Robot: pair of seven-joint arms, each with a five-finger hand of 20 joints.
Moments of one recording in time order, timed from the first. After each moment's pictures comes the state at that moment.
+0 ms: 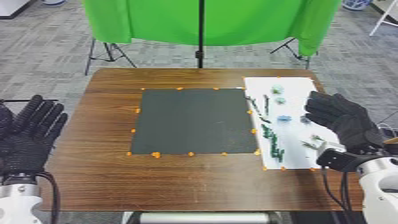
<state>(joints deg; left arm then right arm) 135.1 -58.0 -107.7 -127.4 10.1 10.9 24.6 -117.9 -76.1 111.8 -128.7 -68.4 -6.5 17.0</state>
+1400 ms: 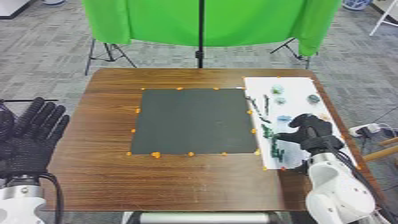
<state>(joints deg) 135.1 -58.9 -106.6 -128.2 9.0 11.9 25.3 -111.4 -64.4 87.1 -118.8 -148.6 -5.9 26.4</state>
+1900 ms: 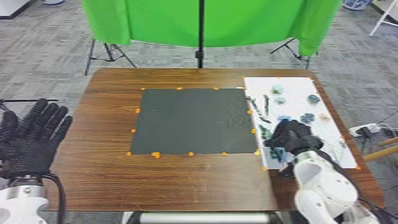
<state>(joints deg) 134.7 -58.9 -105.6 -128.1 8.5 12.2 25.2 -107.1 -63.7 81.3 -116.1 -144.1 -10.4 26.7</state>
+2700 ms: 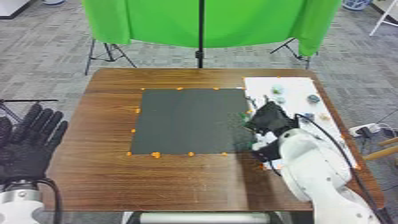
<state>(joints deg) 136.7 -59.5 -107.3 -128.1 5.8 13.1 25.3 -94.5 -64.2 73.7 -120.2 -109.7 -5.0 41.0</state>
